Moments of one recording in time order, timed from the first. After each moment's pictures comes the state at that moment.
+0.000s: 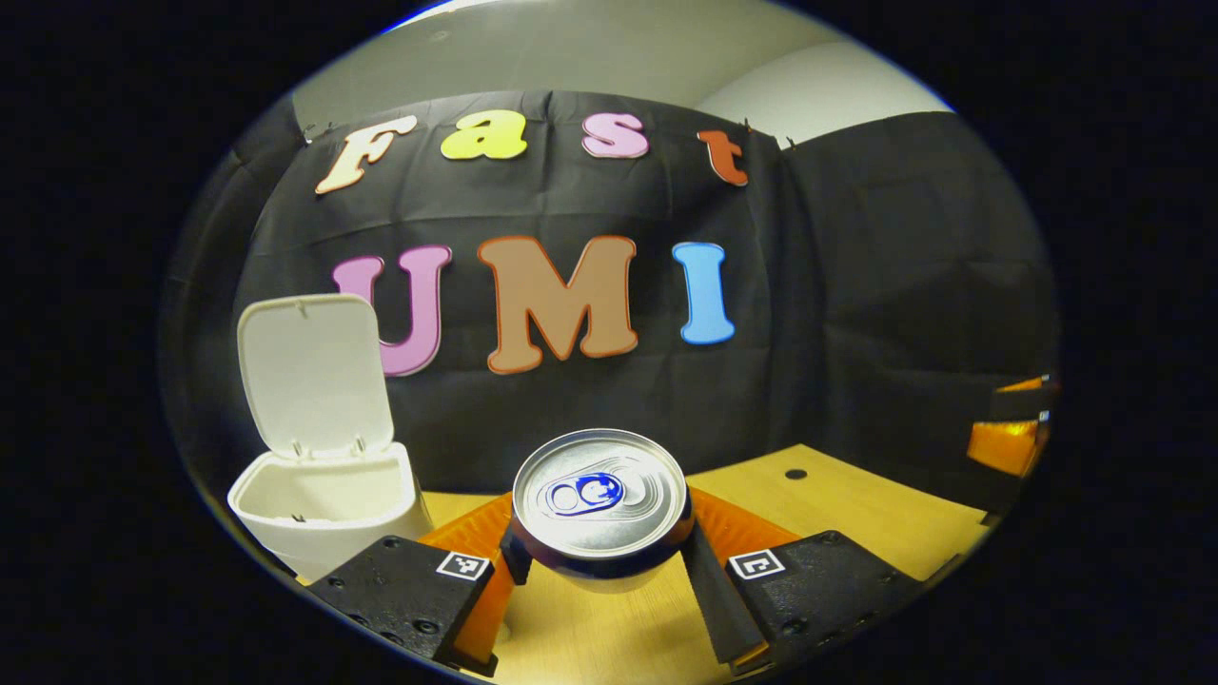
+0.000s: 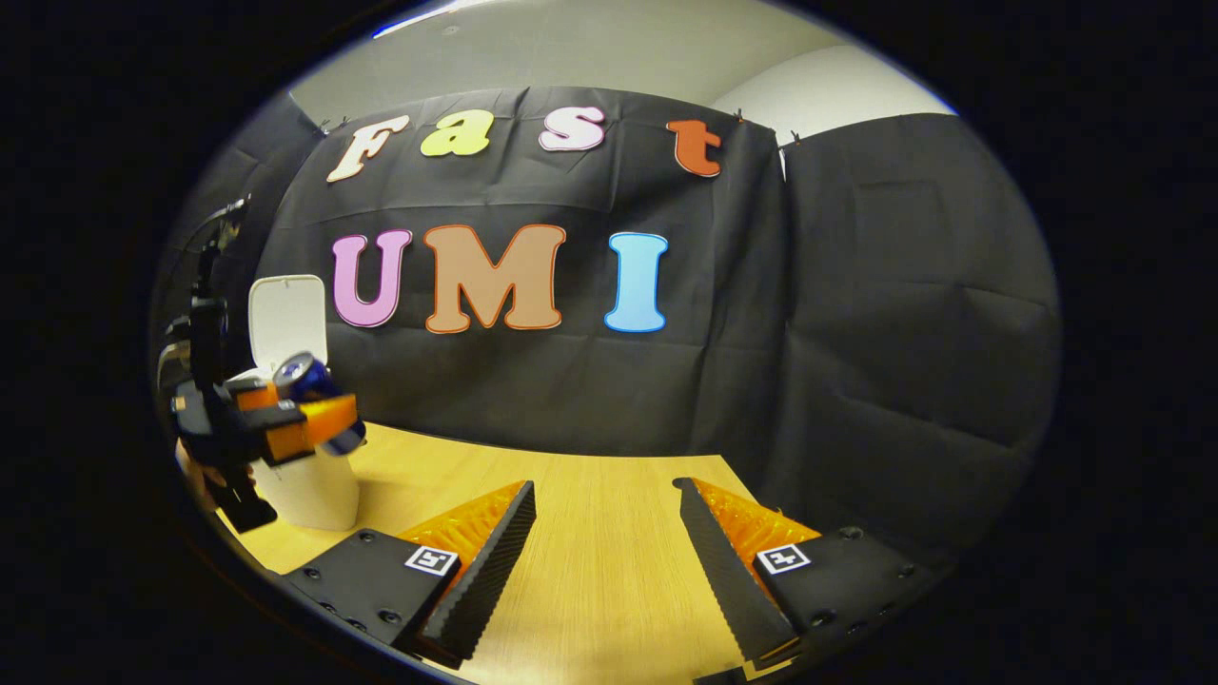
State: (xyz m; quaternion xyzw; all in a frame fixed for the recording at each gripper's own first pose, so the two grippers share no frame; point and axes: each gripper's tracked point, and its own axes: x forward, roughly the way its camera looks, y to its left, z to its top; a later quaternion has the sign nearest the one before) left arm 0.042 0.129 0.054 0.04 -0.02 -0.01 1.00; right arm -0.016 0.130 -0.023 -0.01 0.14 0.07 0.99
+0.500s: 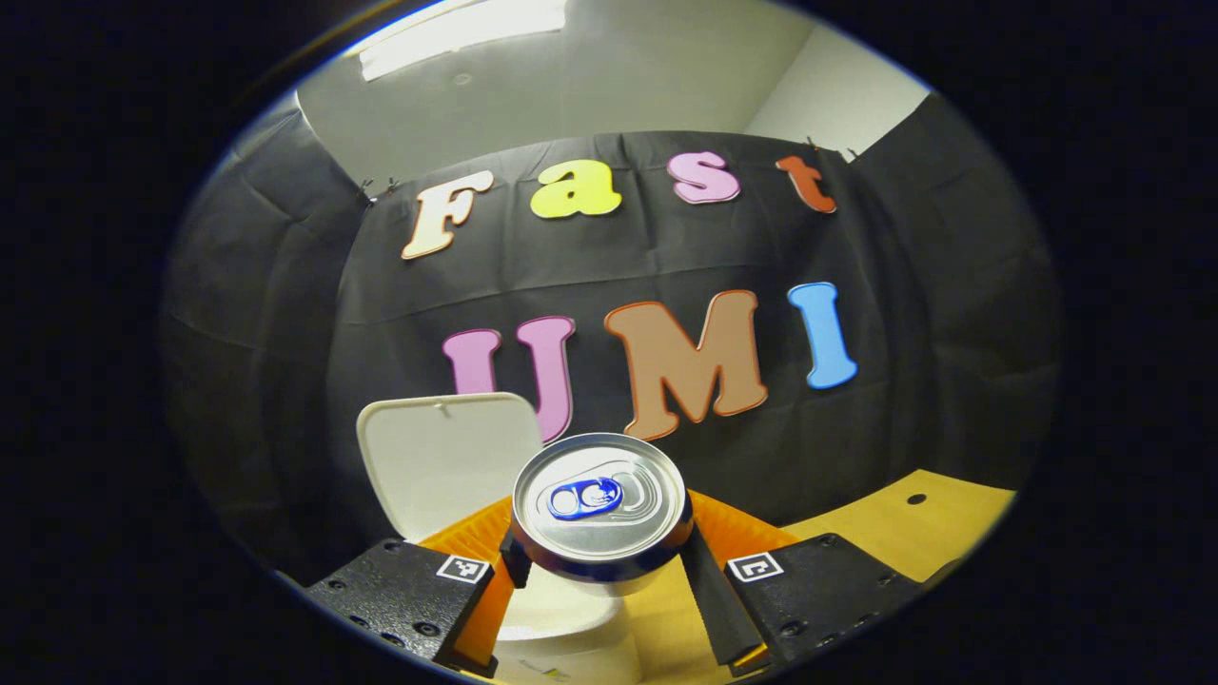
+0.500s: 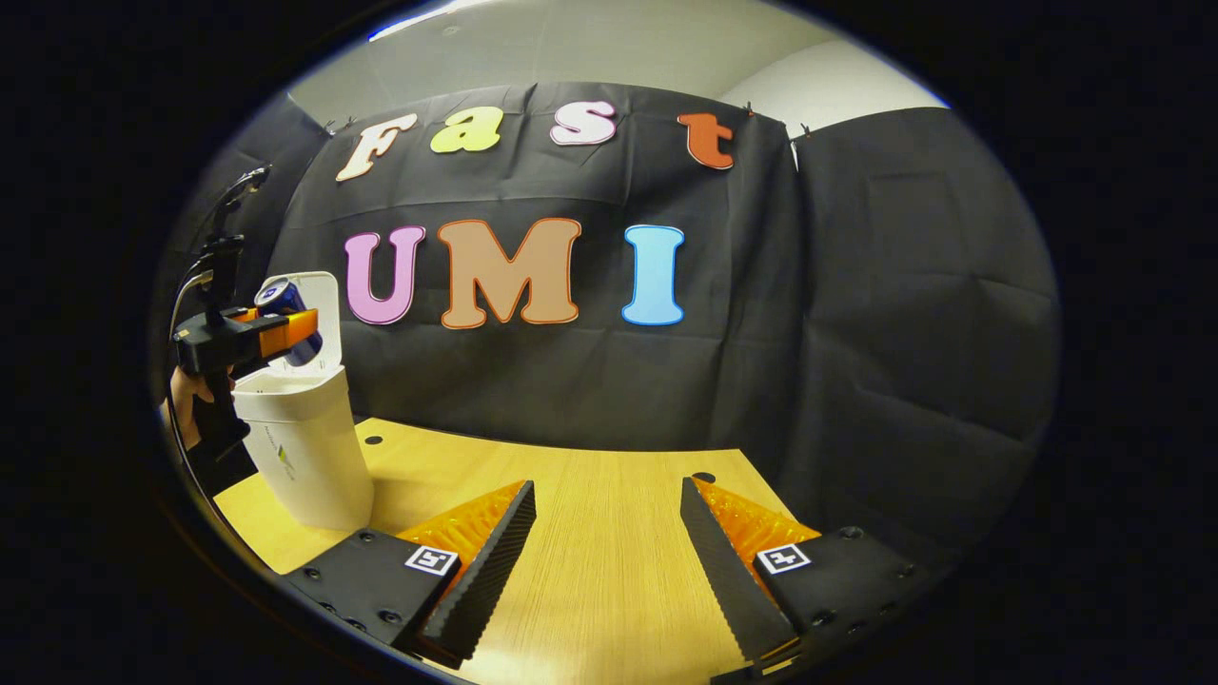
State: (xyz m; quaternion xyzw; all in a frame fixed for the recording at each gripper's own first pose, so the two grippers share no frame) left arm 0.044 0.276 0.098 0.08 -0.06 0.15 0.98; right arm -0.007 0.147 -0.036 0.00 0.15 0.09 0.98
